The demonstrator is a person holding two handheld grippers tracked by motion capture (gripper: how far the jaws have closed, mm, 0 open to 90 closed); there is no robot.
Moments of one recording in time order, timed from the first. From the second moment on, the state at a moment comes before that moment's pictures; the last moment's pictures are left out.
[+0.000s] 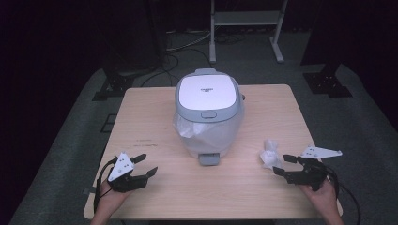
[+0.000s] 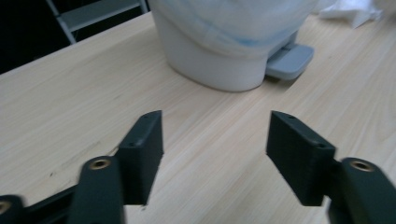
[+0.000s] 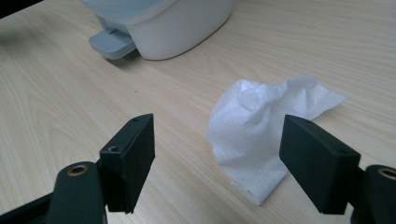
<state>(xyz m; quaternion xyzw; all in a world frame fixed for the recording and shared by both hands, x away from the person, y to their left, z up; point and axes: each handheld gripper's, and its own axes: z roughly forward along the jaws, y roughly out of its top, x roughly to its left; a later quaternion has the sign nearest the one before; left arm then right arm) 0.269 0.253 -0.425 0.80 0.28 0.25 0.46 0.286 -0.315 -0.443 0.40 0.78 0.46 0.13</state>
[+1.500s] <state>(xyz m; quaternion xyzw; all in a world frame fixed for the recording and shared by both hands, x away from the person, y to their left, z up) 0.285 0.222 -0.305 0.82 0.20 0.20 0.49 0.284 -0.320 -0.441 0.40 0.78 0.46 0.13</state>
